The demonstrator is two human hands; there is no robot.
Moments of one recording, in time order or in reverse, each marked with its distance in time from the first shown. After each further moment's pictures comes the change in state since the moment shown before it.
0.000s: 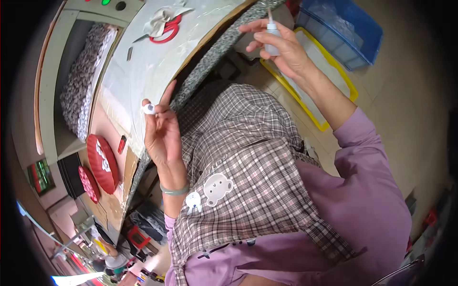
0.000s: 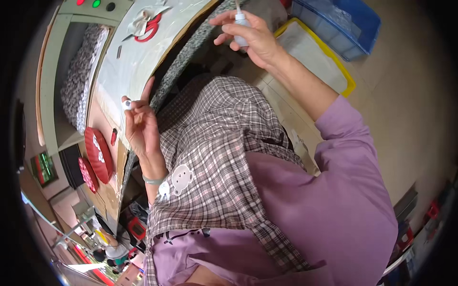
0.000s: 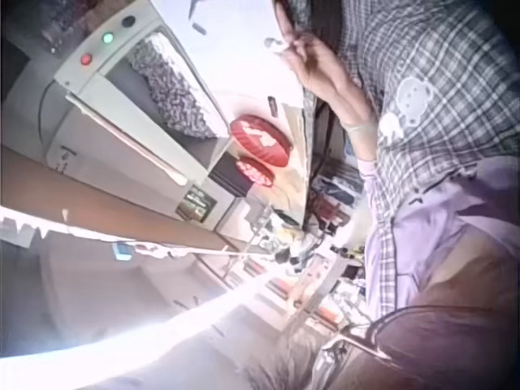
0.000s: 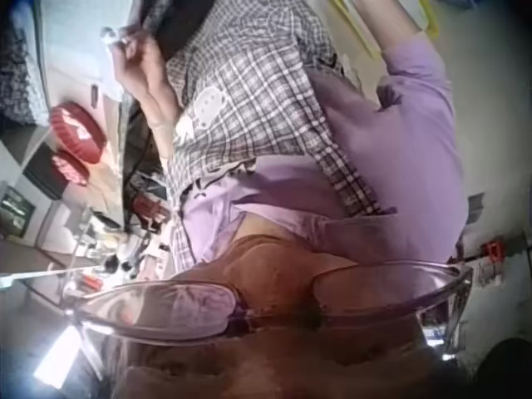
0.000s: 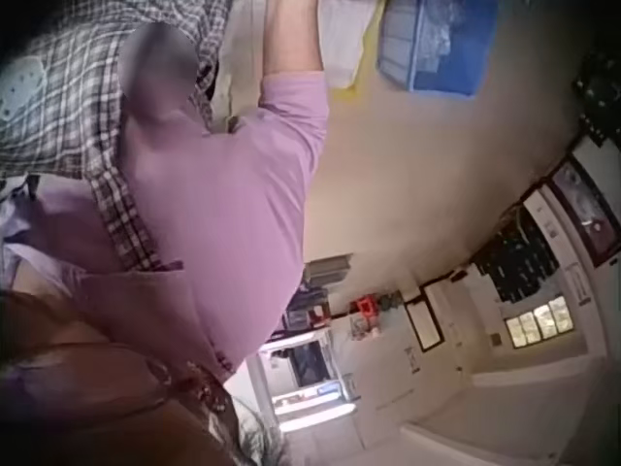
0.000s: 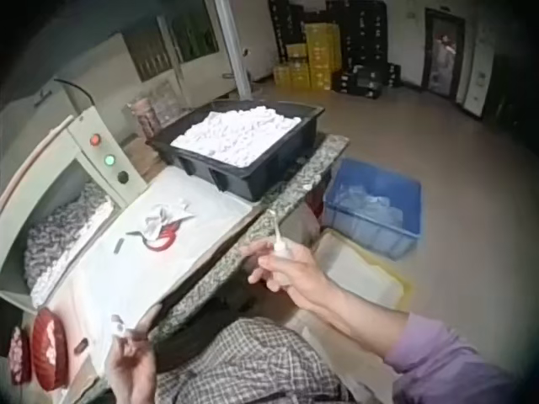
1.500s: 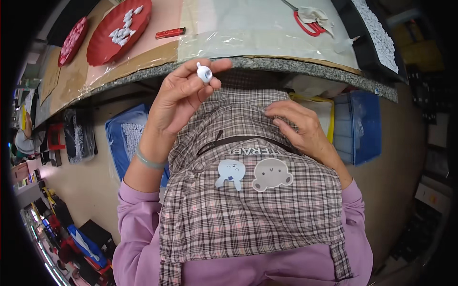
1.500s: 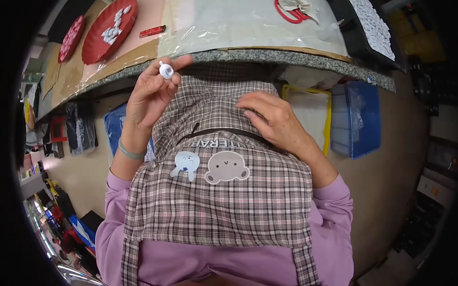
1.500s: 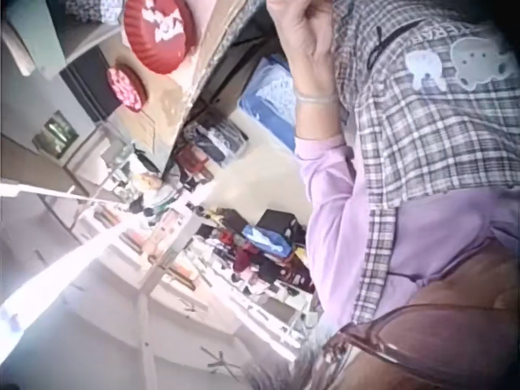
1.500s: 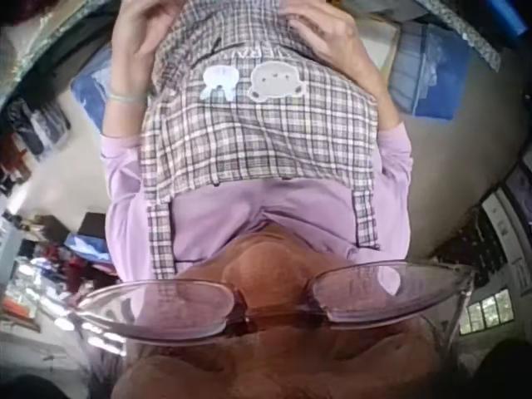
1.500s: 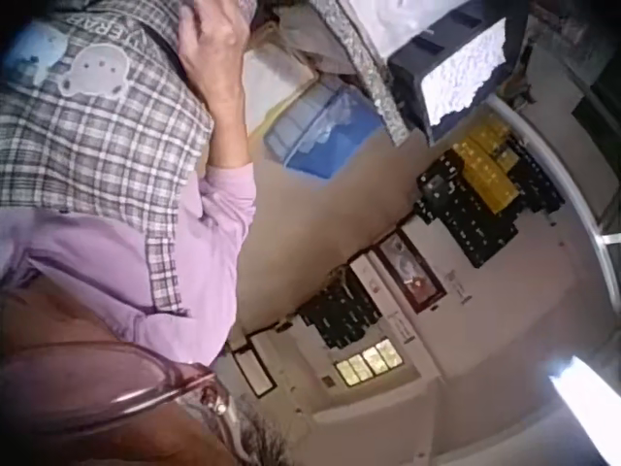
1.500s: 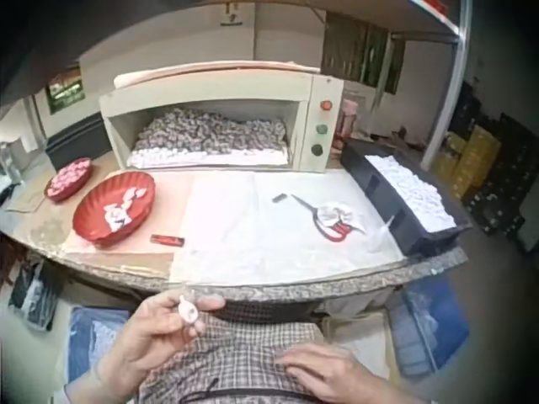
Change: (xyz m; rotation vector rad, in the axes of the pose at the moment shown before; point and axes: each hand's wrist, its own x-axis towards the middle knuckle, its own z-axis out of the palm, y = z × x) left_hand -0.122 0.081 -0.010 0.389 0.093 0.213; right_hand -0.053 0.004 0.161 -0.973 -0.871 -0.217
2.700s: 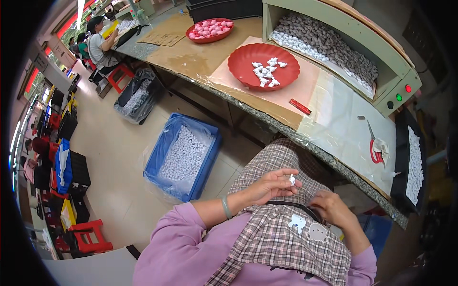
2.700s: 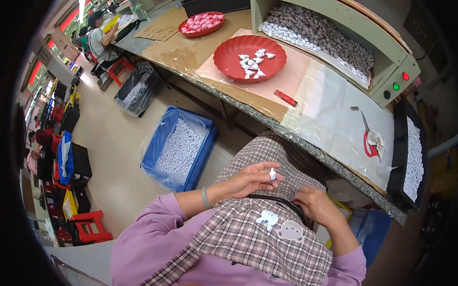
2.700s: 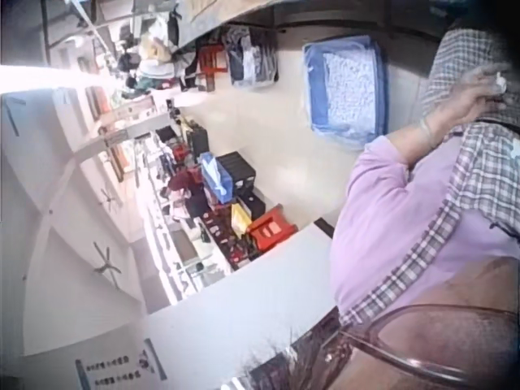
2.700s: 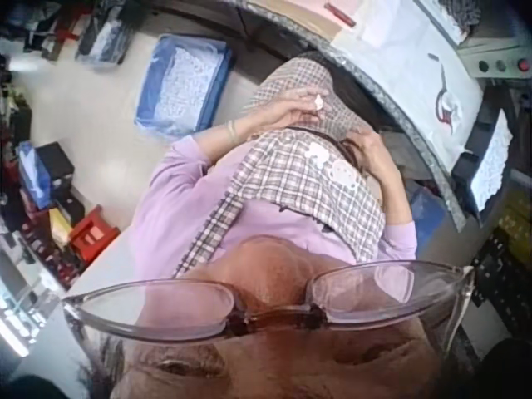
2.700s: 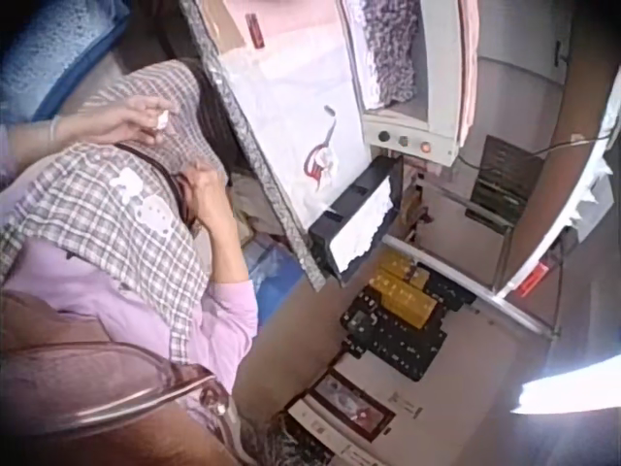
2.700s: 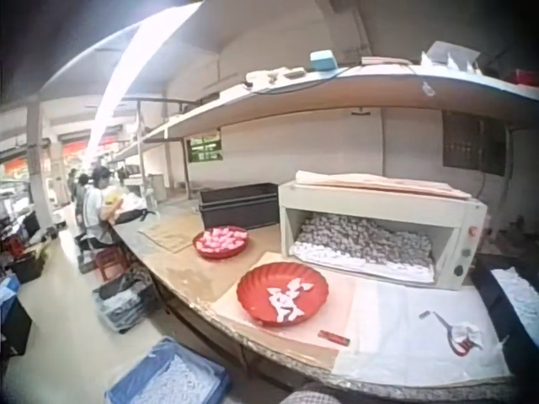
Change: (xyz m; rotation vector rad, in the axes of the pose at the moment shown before) left_hand -0.102 -0.049 -0.021 -0.177 0.183 -0.054; right_hand 0.053 -0.031 0.023 -0.198 -0.615 -0.290
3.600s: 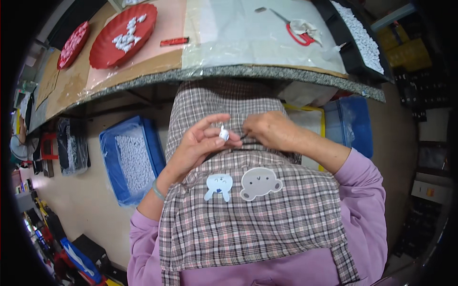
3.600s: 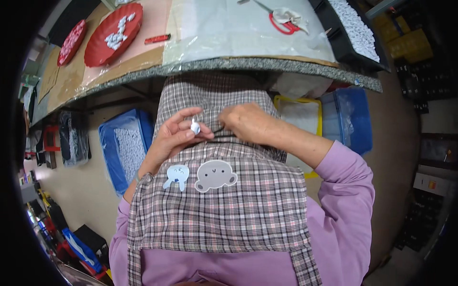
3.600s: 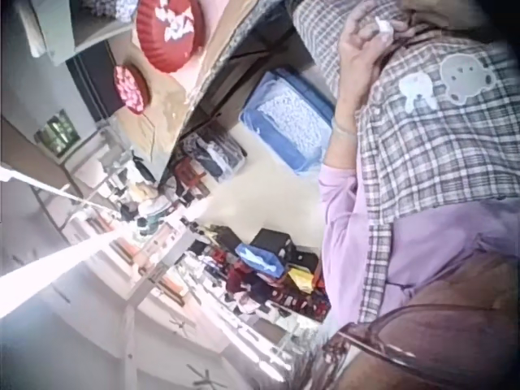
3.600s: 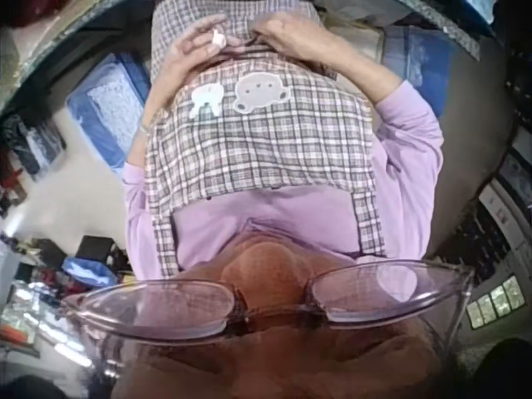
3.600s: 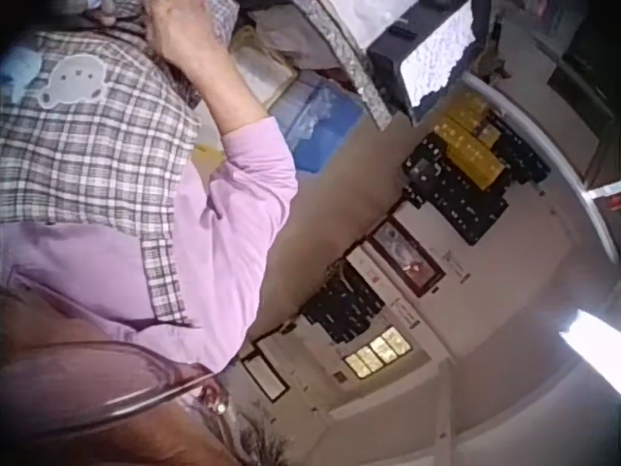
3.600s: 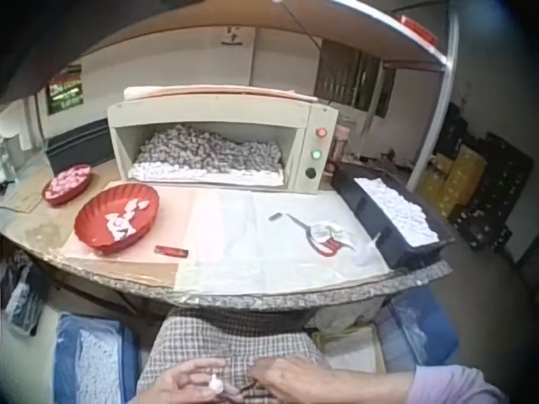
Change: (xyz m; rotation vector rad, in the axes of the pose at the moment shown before) left_hand 0.011 0.001 0.034 0.360 -0.081 -0.234; right_hand -0.016 0.007 0.036 -0.035 0.124 0.267
